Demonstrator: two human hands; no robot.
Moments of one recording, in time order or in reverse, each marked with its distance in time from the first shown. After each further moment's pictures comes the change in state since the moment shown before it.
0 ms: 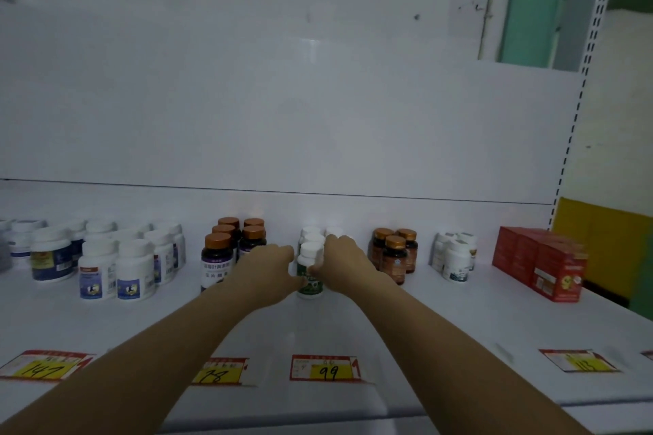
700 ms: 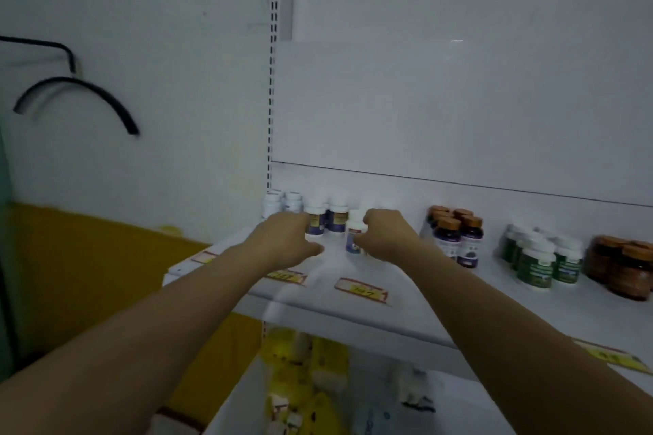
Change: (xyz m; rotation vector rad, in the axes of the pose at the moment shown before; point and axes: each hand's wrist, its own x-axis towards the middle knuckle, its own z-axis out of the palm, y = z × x) left_hand -0.185 -0.246 -0.126 0.022 0.081 -0.293; right_hand -0.070 -0.273 0.072 -0.009 -0.077 -0.329
